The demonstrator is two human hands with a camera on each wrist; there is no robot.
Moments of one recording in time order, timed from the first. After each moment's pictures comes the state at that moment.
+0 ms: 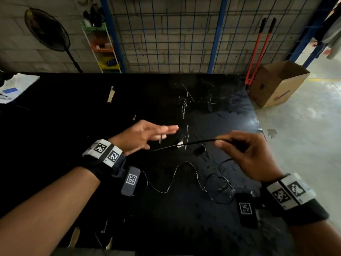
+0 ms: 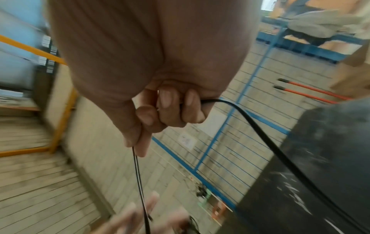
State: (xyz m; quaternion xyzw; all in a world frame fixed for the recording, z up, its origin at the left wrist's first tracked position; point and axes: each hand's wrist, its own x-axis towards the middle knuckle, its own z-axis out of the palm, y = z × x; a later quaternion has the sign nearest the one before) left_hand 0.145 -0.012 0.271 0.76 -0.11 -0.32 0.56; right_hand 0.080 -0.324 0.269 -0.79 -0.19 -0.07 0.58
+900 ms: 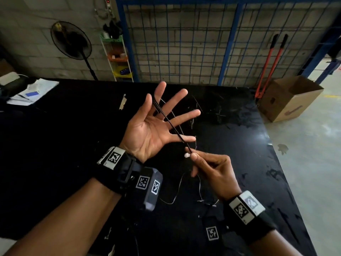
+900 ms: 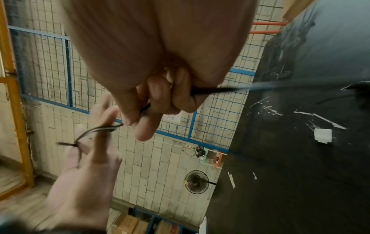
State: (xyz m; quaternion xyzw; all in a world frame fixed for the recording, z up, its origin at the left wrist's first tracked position) left_hand 0.130 -0.031 0.311 0.30 -0.23 -0.26 0.89; right_hand 0.080 -0.244 0.228 -0.66 -0.11 0.02 0.75
